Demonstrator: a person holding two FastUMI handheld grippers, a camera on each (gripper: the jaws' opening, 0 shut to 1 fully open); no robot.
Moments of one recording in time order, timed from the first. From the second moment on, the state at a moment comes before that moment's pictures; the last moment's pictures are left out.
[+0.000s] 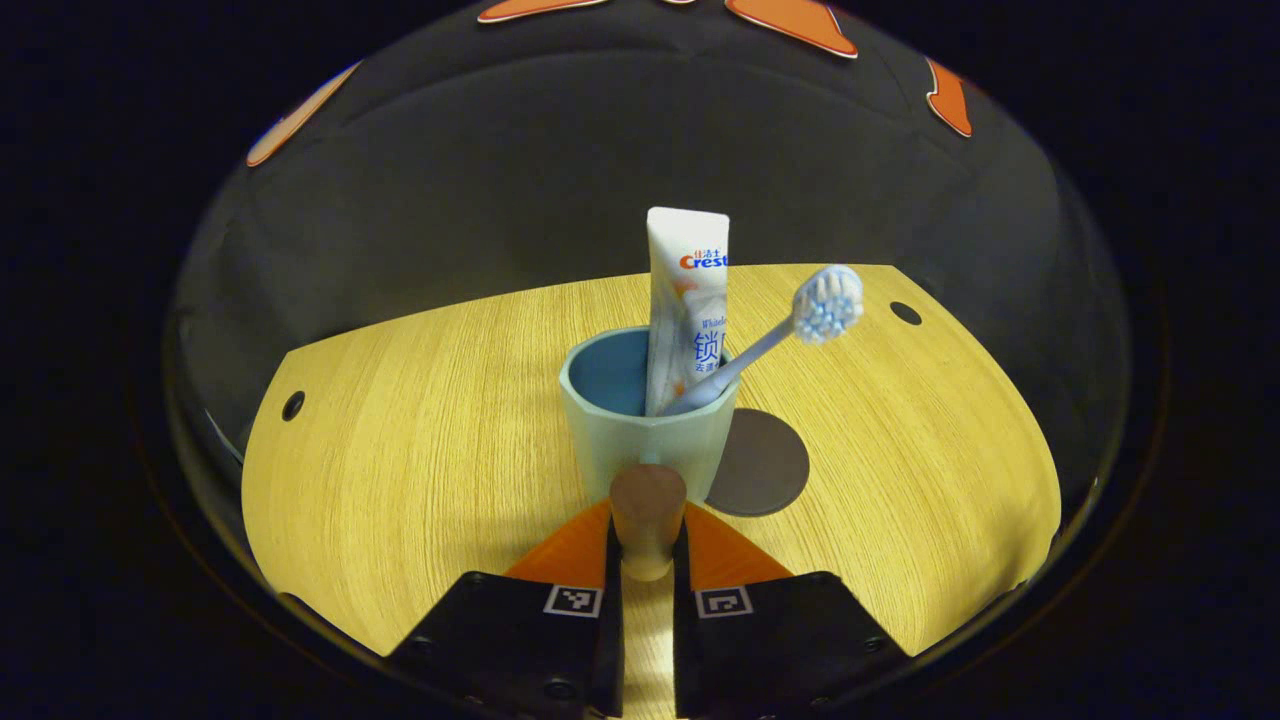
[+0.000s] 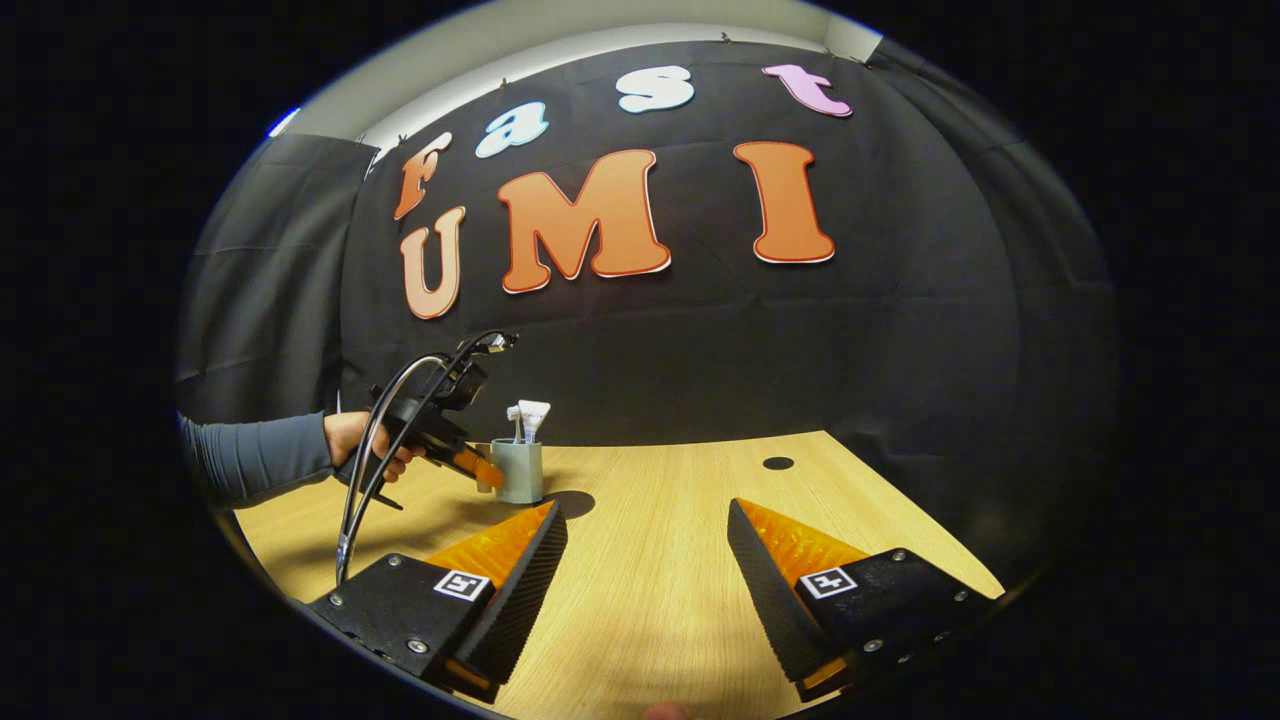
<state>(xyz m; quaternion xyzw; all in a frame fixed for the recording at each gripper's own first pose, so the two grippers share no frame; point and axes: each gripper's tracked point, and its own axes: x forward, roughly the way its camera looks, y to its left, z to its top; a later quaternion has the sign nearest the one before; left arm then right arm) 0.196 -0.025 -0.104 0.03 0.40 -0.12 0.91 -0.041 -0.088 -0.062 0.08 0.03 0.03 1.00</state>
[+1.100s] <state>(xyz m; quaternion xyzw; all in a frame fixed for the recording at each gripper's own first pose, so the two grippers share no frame) 0.206 -0.043 -0.123 0.14 0.51 -0.16 0.84 -0.032 -0.100 -0.073 0.10 0.04 0.01 0.99</state>
